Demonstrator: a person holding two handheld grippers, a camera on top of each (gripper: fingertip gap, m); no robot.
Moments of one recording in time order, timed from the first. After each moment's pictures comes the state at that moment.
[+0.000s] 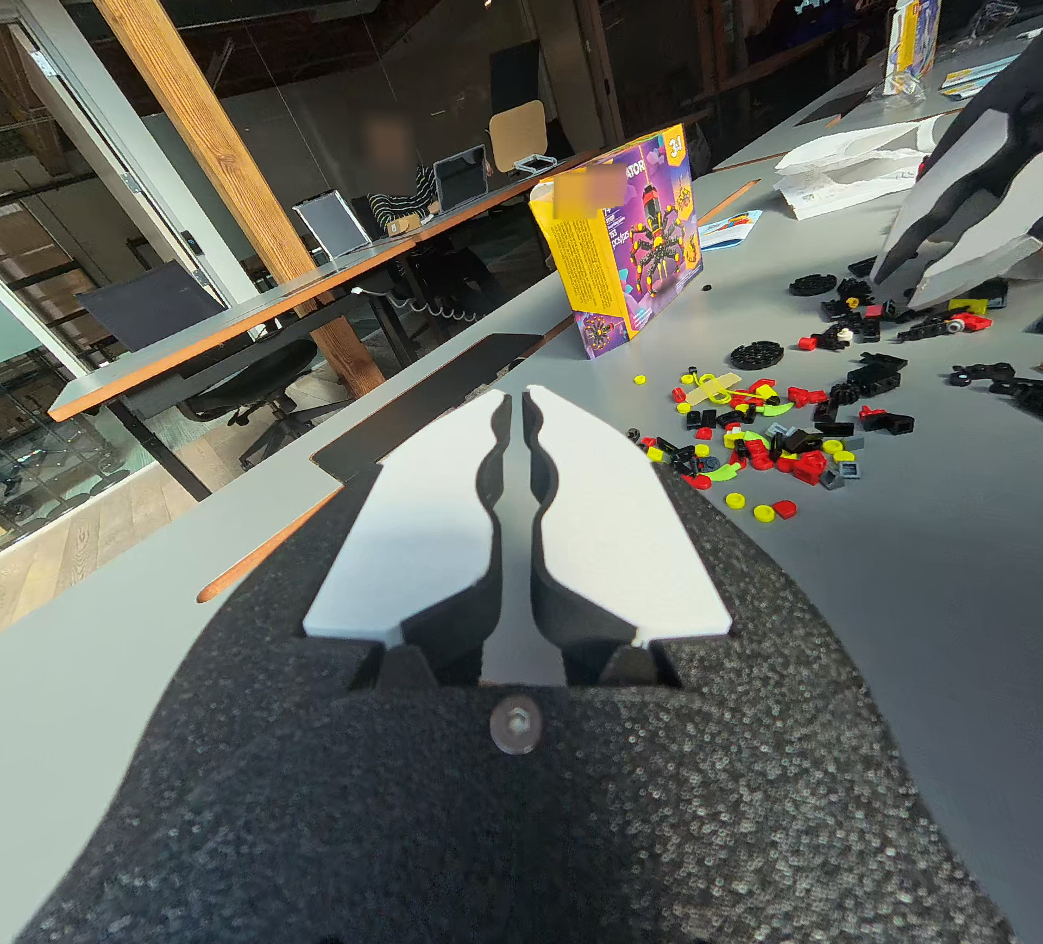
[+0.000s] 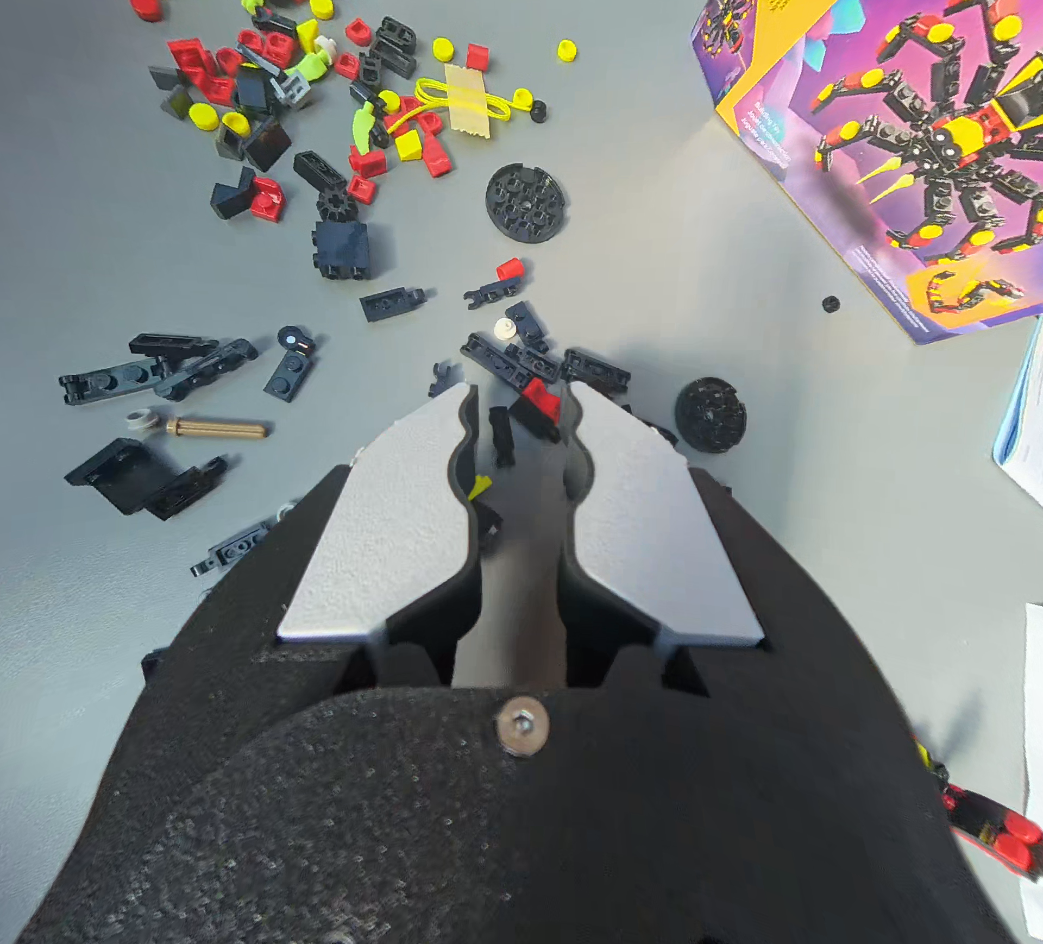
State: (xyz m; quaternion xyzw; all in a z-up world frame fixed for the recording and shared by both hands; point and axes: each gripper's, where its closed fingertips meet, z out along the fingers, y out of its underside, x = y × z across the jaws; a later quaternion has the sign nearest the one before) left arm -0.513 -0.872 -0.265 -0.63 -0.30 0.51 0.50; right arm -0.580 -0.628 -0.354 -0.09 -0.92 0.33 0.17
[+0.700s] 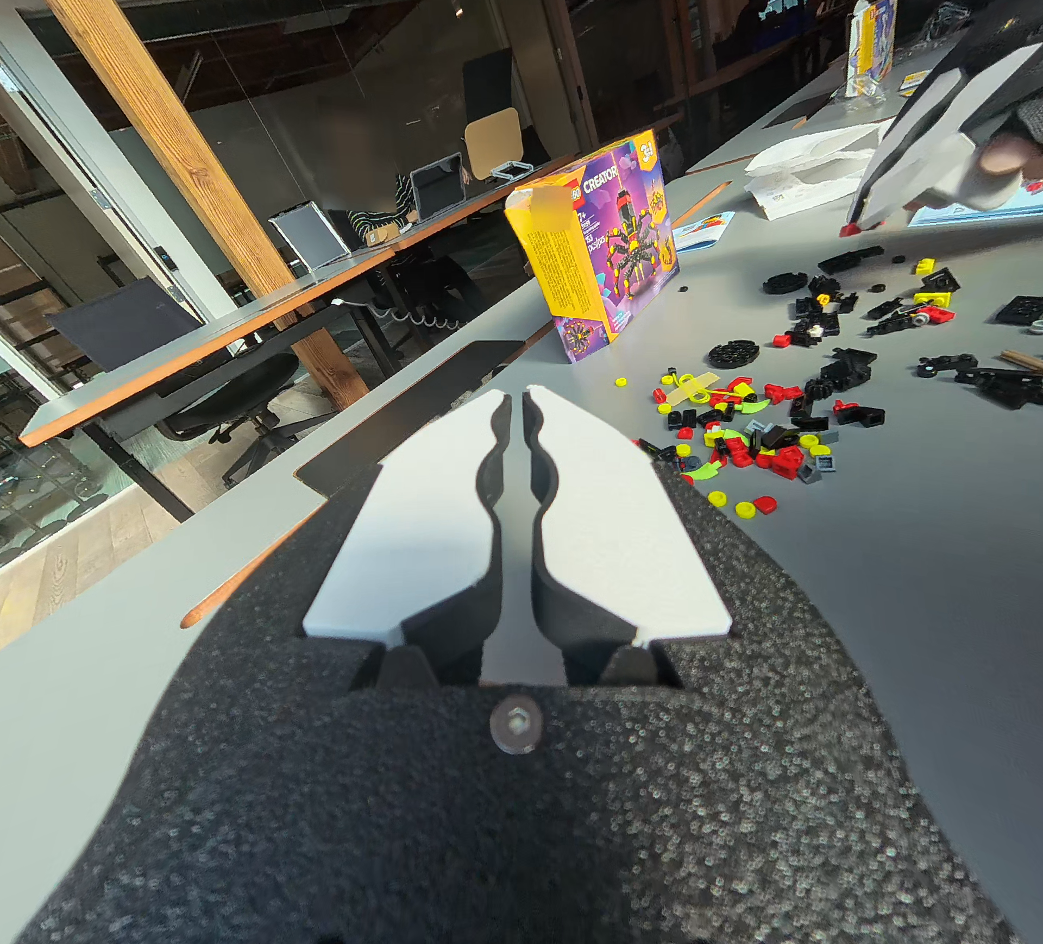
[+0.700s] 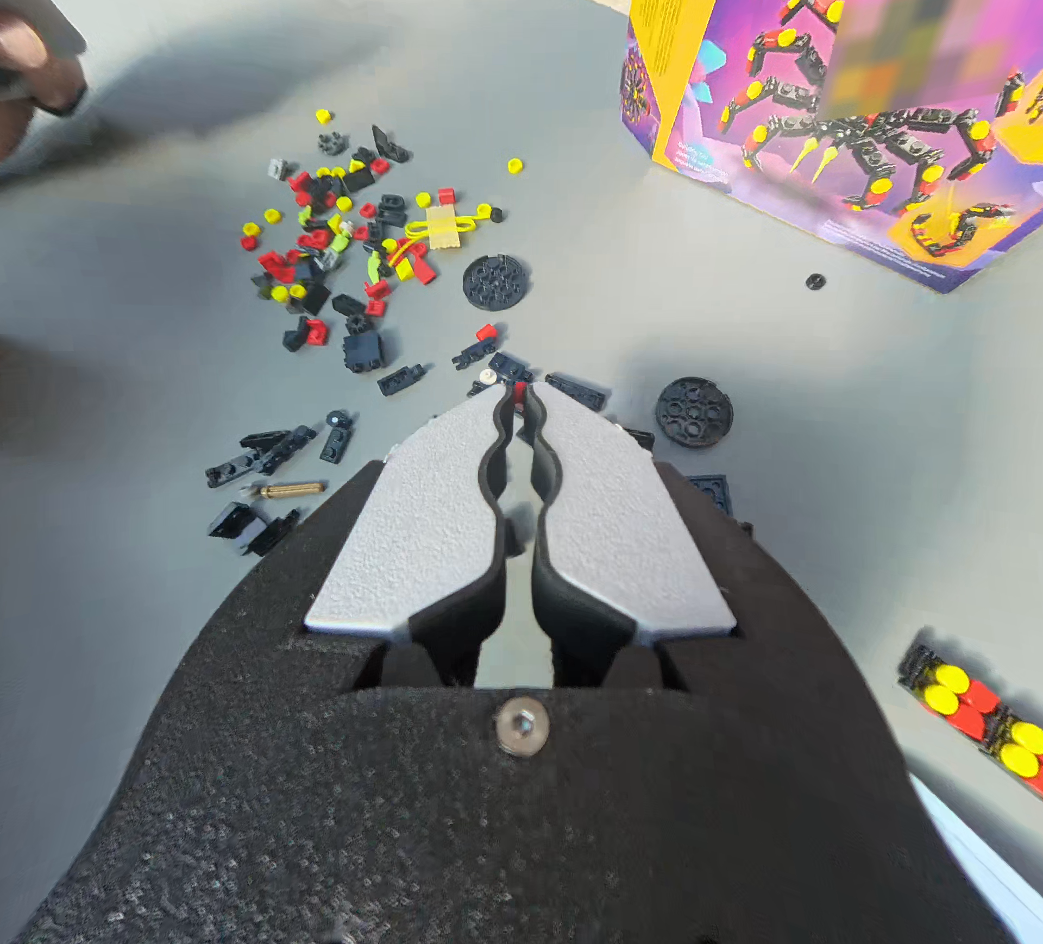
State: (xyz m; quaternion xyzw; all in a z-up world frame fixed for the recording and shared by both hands) left arm -0.512 -0.865 -0.265 -0.64 -0.28 0.50 0.51; right arm -0.592 -0.620 -0.321 -0.20 -0.87 0.45 0.06
